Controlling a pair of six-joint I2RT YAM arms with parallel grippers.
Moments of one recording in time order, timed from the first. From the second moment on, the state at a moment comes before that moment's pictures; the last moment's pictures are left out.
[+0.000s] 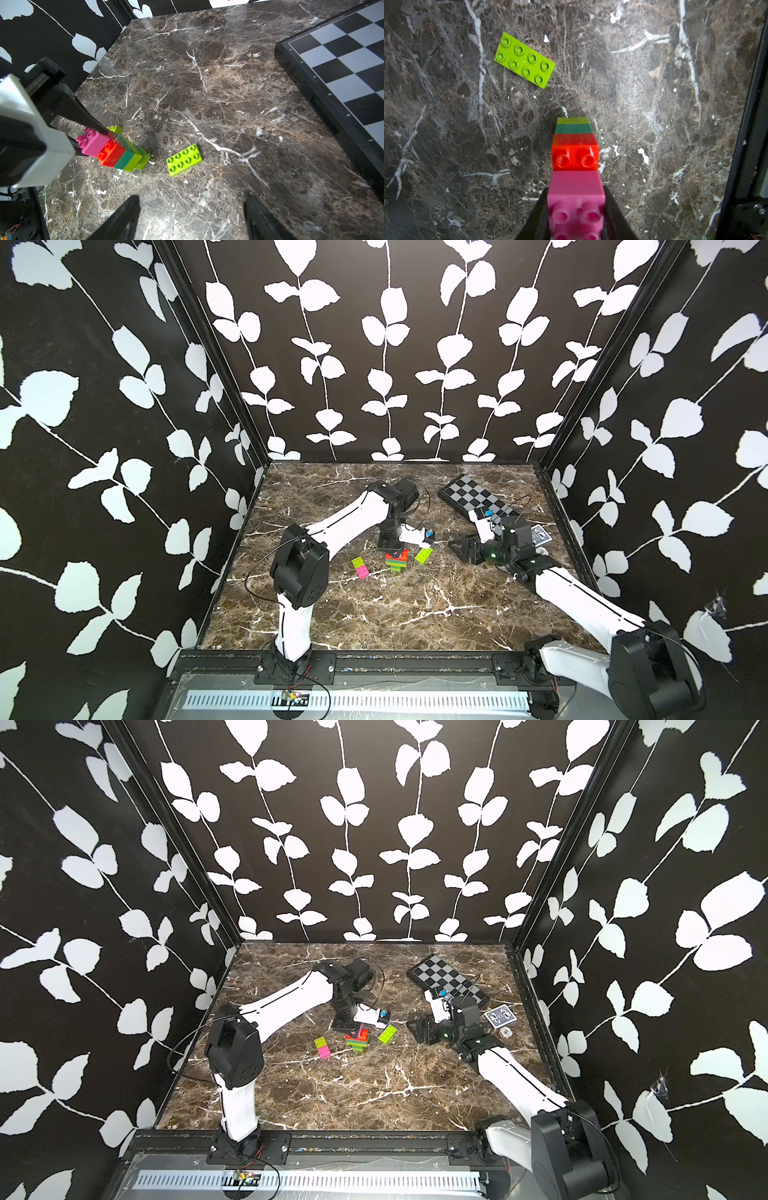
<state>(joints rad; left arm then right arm) -0.73 1.94 1.71 -1.25 0.14 1.03 0.30 1.16 0.59 -0.05 -0.46 0.14</state>
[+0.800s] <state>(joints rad) -0.73 1.93 1.69 -1.23 0.14 0.90 0.30 1.15 0.58 -0.04 -0.41 0.18</state>
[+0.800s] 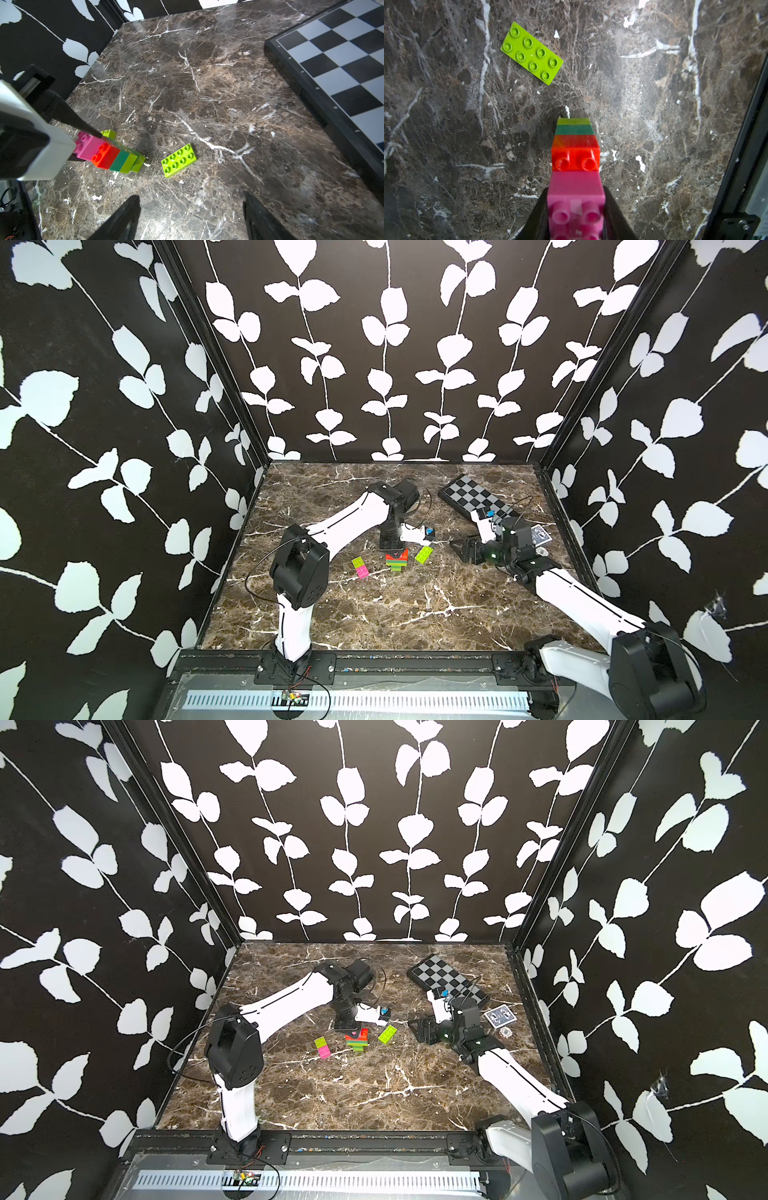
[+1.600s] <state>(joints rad) -0.75 1.84 1.77 -1.10 0.29 0.50 0.27 1.06 0.55 -0.05 -0.25 0.23</state>
